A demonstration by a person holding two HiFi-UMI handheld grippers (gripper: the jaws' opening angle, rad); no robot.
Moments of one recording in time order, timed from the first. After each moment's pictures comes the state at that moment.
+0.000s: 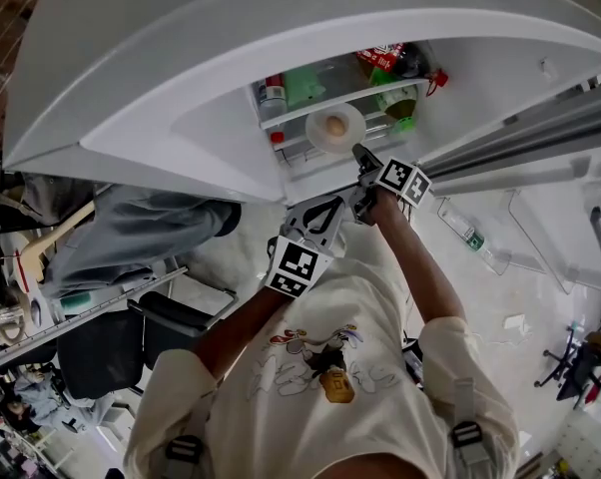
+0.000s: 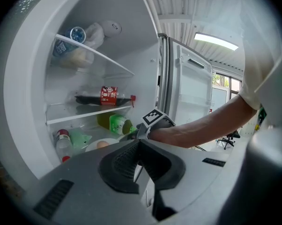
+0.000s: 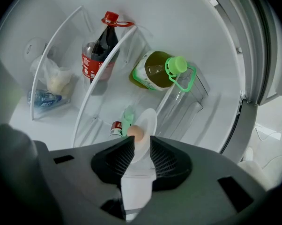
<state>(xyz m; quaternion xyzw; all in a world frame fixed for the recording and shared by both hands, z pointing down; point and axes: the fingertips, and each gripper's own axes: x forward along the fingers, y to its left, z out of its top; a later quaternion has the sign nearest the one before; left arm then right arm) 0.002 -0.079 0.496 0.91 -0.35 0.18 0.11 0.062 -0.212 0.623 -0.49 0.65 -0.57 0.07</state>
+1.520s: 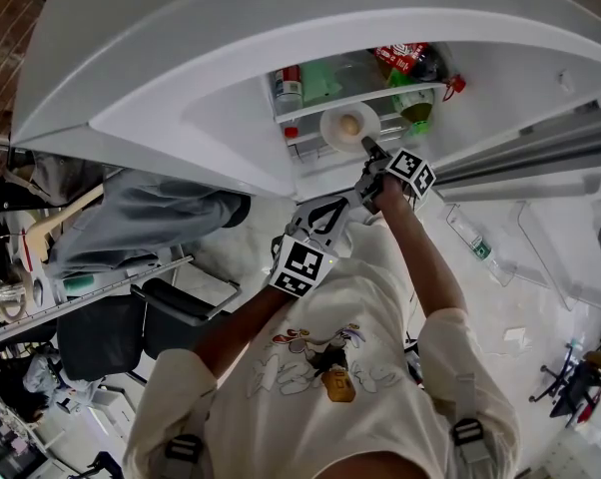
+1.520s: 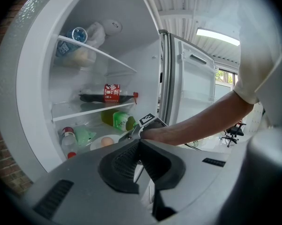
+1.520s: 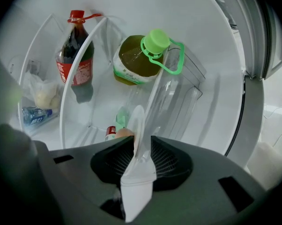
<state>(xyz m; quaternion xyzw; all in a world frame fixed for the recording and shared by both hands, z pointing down) -0.007 -0.075 0.504 0.90 -0.37 0.20 0.11 0.056 -0.236 0.658 -0.47 0.61 -0.63 0.11</state>
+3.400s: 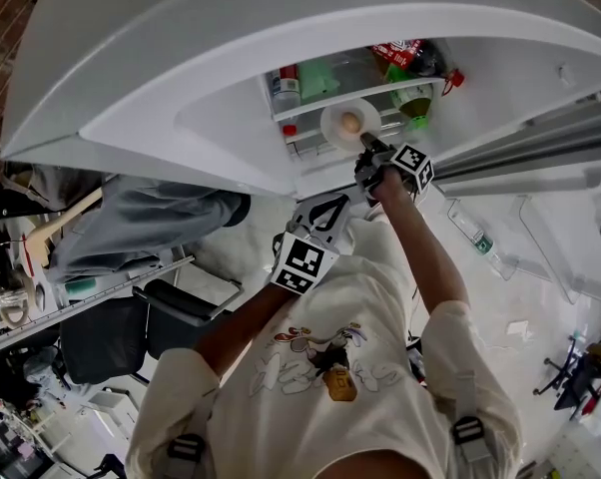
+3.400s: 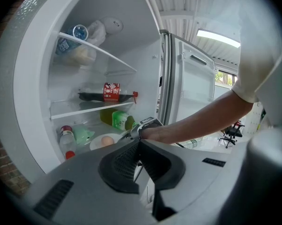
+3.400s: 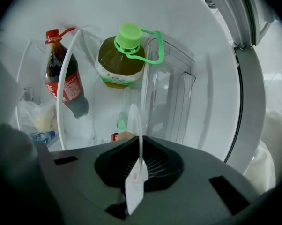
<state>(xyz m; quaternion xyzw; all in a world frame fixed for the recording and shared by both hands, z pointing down) -0.006 -0.076 0.506 0.90 -0.36 0.20 0.12 0.053 -0.239 0.665 -0.44 0.54 -0.69 0.18</state>
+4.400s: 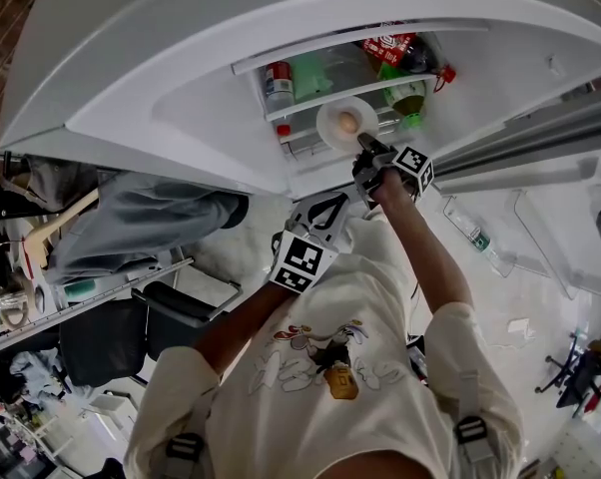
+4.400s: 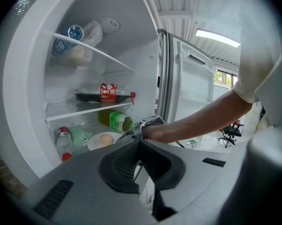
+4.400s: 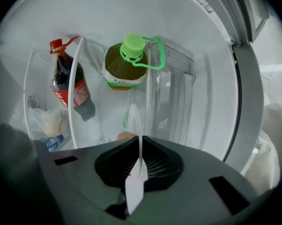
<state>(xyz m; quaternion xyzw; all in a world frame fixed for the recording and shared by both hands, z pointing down) 0.005 -0.075 0.504 0.91 -0.36 0.20 0.12 0.059 -0.230 0.645 -0.41 0.54 -0.71 0.21</state>
